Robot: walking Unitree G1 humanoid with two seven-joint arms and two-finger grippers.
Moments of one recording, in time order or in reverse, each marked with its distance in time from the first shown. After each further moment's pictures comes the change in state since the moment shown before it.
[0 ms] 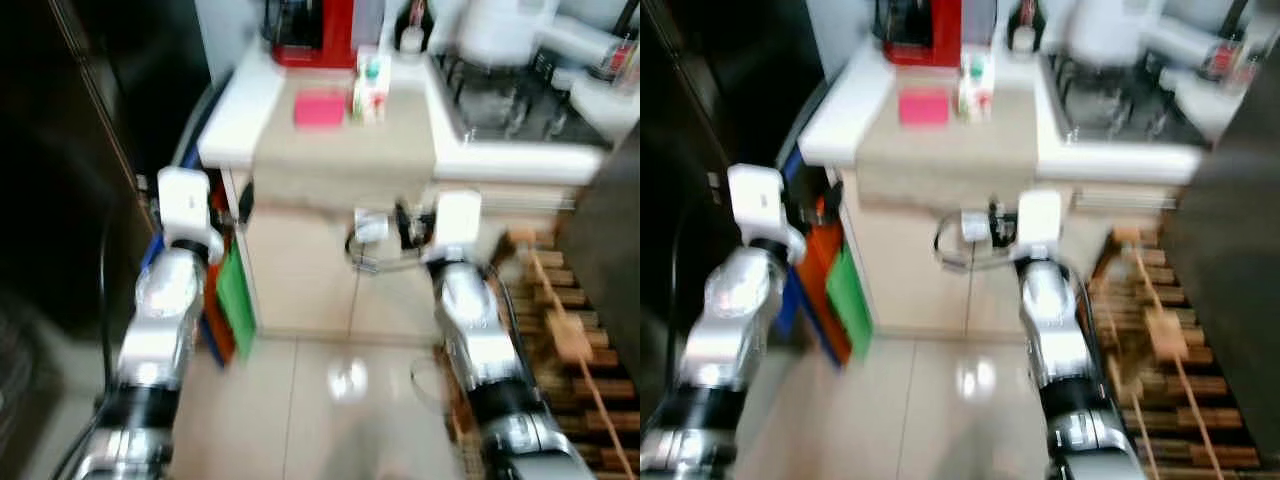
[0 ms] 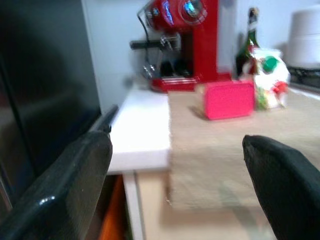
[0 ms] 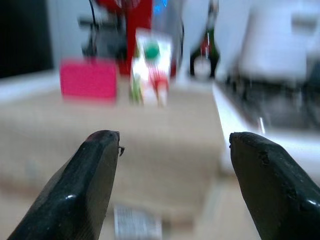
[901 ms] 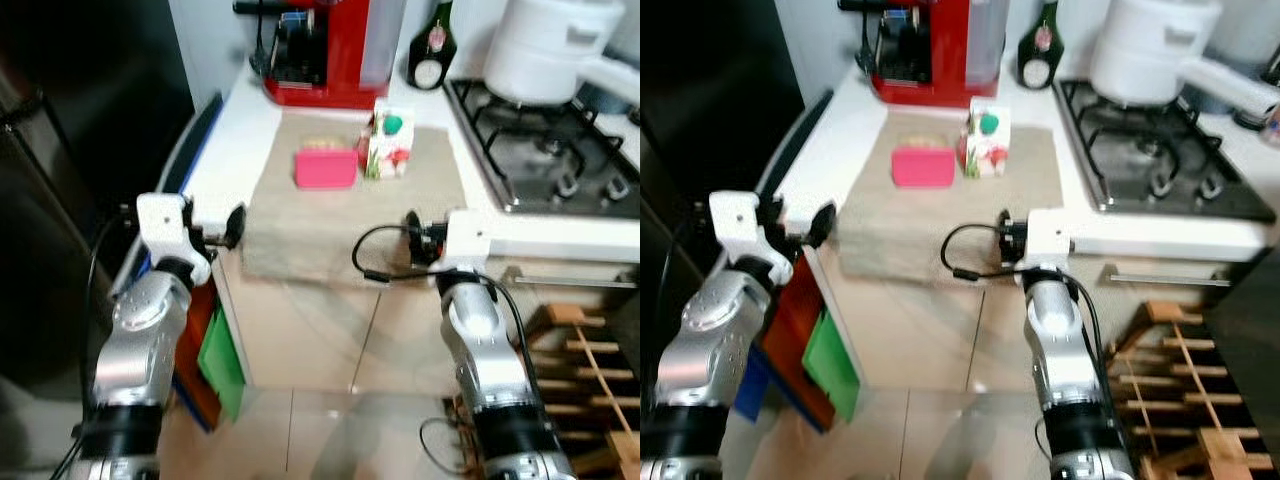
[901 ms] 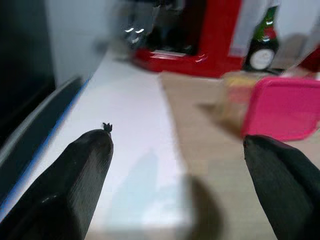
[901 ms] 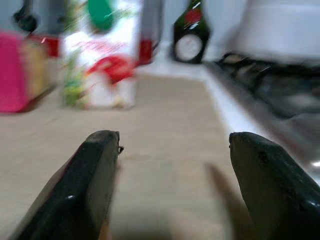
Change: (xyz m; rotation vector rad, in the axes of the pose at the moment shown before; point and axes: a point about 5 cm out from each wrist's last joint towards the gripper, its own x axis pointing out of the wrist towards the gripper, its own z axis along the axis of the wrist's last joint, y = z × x) left arm -0.019 0.002 -0.012 -0.187 0.109 -0.083; right arm -0.024 -0.020 -0.013 -0.039 0.103 -0.081
